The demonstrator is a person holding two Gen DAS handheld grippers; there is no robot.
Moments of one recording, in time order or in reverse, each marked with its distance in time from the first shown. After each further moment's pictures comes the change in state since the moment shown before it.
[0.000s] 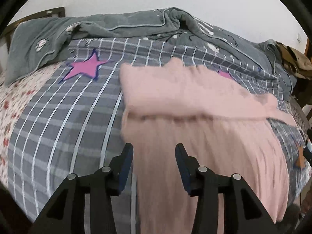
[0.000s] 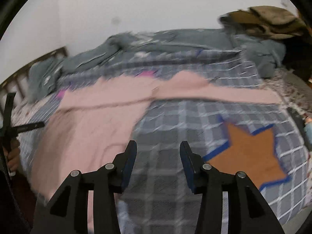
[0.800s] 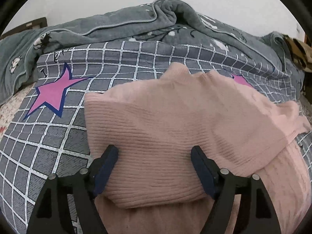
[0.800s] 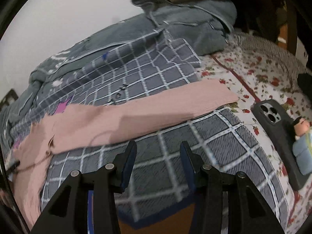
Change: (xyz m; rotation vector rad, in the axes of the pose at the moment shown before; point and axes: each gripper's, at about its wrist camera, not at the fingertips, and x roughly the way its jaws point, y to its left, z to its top) left arm 0.101 -0.013 0.054 0.092 -0.020 0.014; right arm 0.095 -0.187 0.061 0.332 0.086 -0.166
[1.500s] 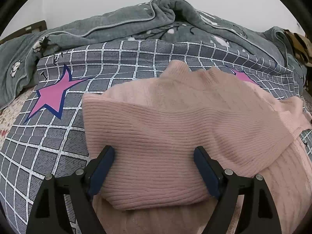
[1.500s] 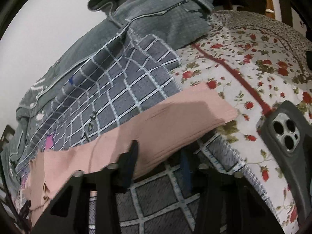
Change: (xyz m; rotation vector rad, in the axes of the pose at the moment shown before) left arm 0.004 -0.004 0.000 0.016 0.003 0.018; right arm 0.045 -0.036 0.046 0.193 0.024 -0.040
